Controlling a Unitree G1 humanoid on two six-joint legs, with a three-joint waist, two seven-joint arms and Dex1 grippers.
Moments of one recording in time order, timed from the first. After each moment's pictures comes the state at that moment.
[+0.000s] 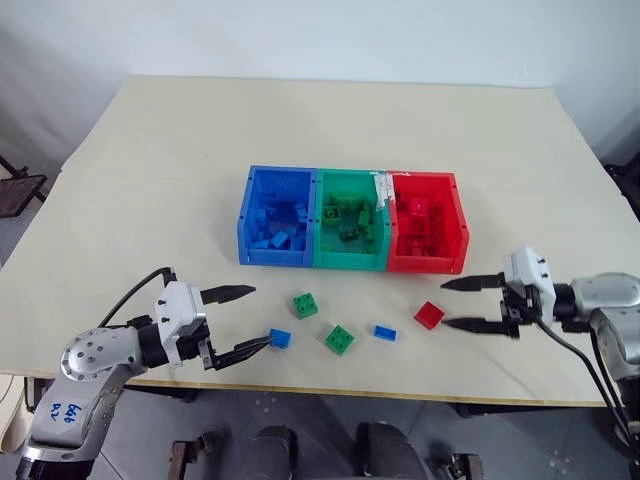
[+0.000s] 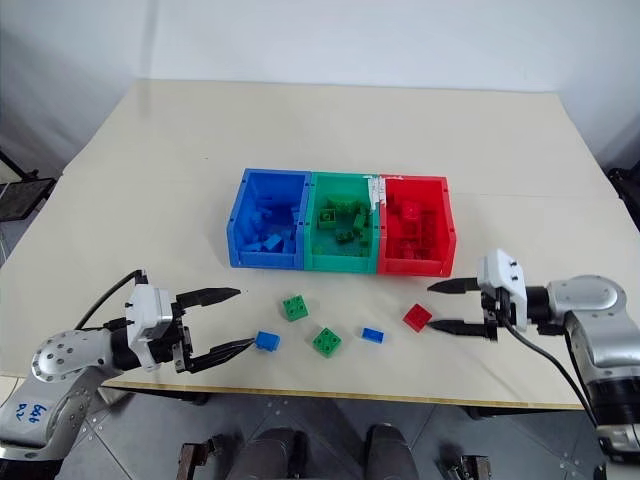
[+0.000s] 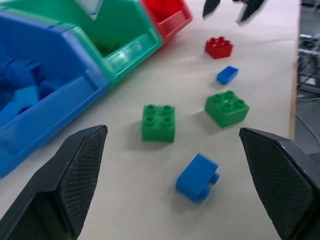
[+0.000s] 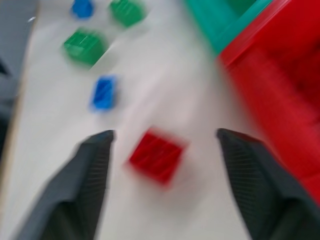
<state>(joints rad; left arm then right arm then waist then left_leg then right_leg) 0.04 0.67 0.13 -0.38 -0.47 0.21 -0.96 -0.22 -0.89 -0.07 0.10 0.43 0.16 1.42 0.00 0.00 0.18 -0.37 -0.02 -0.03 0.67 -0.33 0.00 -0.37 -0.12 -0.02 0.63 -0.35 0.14</state>
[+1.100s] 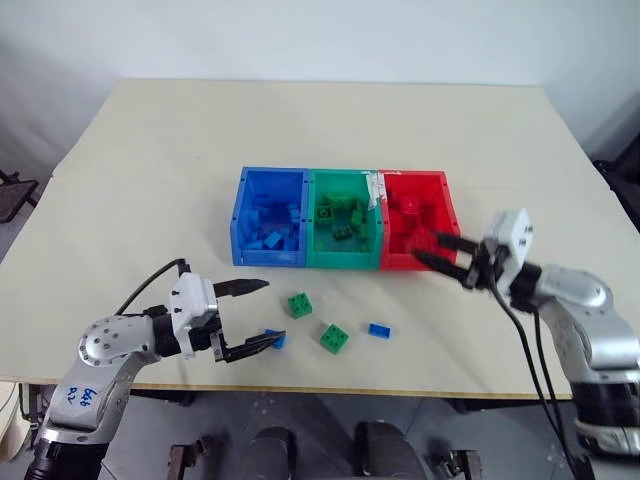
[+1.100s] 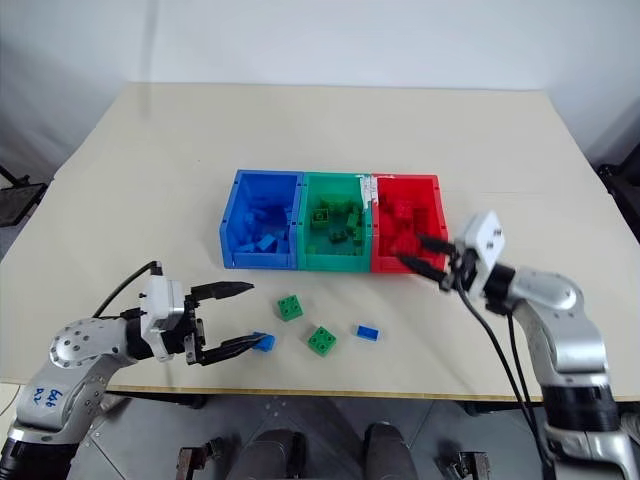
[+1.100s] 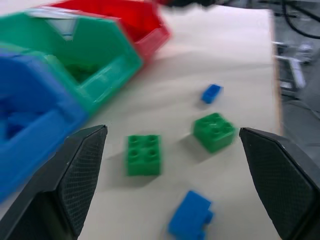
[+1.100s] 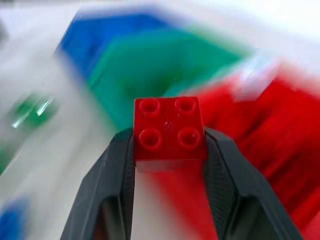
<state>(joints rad) 0.01 0.65 0.14 -0.35 -0.48 0.21 -0.96 -0.39 -0.63 -0.13 -0.06 0.44 0.26 0.92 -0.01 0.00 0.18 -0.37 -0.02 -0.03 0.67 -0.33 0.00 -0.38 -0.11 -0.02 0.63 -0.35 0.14</state>
